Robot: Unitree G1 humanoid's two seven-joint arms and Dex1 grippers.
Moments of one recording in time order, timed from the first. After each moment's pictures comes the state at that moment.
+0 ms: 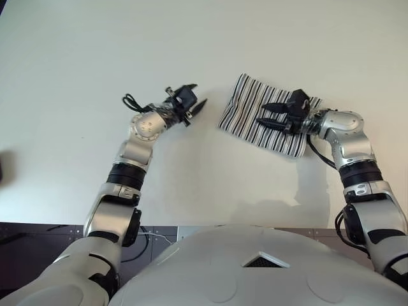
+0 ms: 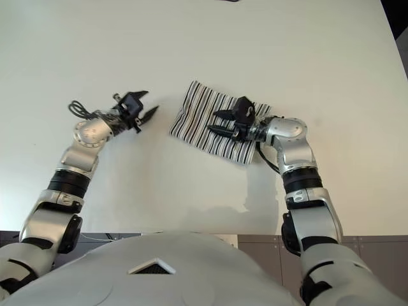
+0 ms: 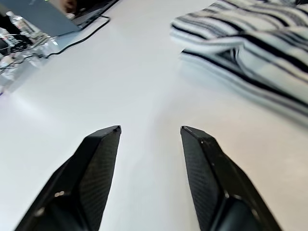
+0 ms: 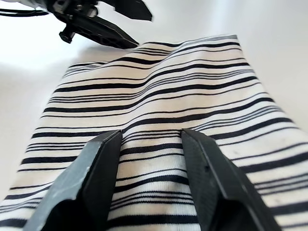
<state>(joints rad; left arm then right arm) -0.30 0.39 -0.20 0.50 0.13 -0.22 -0.48 -0.35 -0.41 0.13 0.66 0.20 -0.06 1.07</state>
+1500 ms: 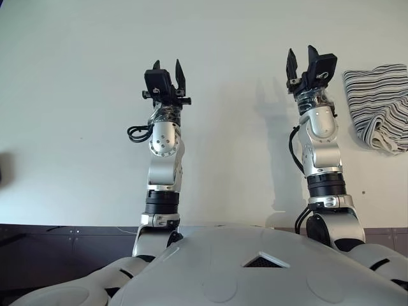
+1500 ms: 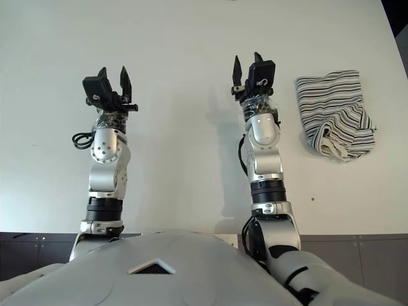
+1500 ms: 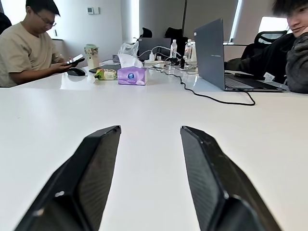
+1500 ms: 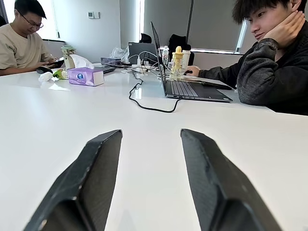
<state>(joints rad) -0.07 -0.05 -0.03 0.08 0.04 -0.05 0.07 -0.23 -0.10 0.02 0.29 0.05 -0.15 0.08</state>
